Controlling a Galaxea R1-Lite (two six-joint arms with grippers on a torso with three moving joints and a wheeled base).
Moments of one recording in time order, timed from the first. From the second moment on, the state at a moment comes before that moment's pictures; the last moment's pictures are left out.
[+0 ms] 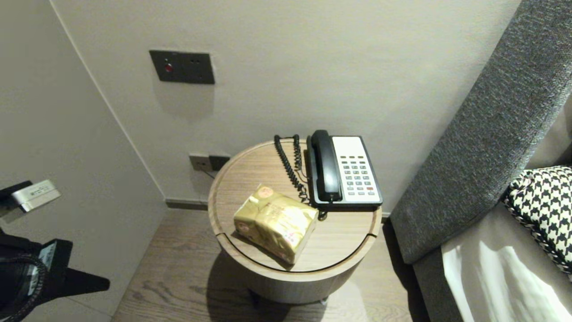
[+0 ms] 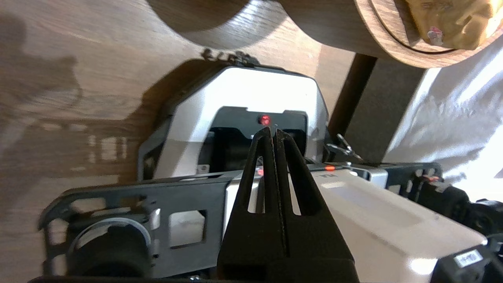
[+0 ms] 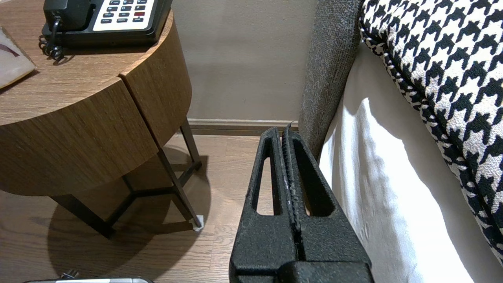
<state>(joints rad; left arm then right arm) -0.25 1.20 -1.00 0.77 -0.25 -0.47 -0.01 0.00 0.00 -0.10 -0.02 0.02</state>
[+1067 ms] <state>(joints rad) -0.64 1.64 -1.08 0.34 0.03 -0.72 -0.01 0.00 0.00 -0.10 -0.02 0.02</state>
